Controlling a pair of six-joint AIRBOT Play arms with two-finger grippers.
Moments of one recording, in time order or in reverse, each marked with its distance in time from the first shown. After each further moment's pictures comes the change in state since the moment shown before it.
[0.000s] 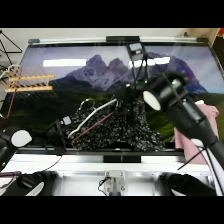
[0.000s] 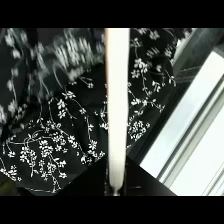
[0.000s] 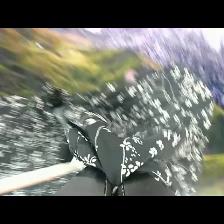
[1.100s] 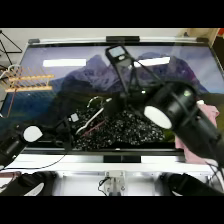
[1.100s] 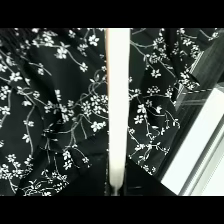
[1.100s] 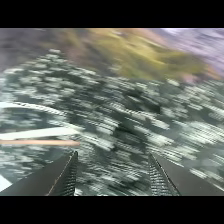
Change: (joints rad) left arm -0.049 -0.120 0.001 -0.084 0.173 0.049; right arm 0.128 0.079 0.026 0.040 0.104 -0.106
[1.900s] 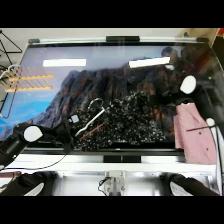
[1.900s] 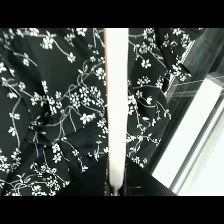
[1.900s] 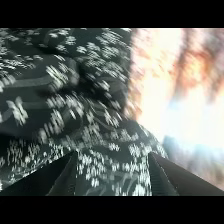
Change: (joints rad) left arm 0.000 -0.003 0.001 0.003 -0.042 -0.010; right arm -0.677 -0.123 -0.272 0.347 -0.019 -0.346
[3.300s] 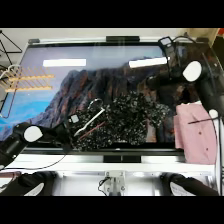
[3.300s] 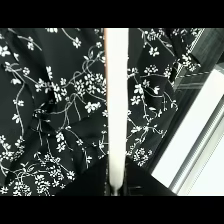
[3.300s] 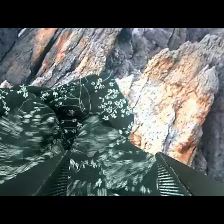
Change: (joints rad) left arm 0.000 0.000 0.002 0.041 -0.011 -0.031; right arm 0.019 -0.038 0.201 0.019 -0.178 -0.292
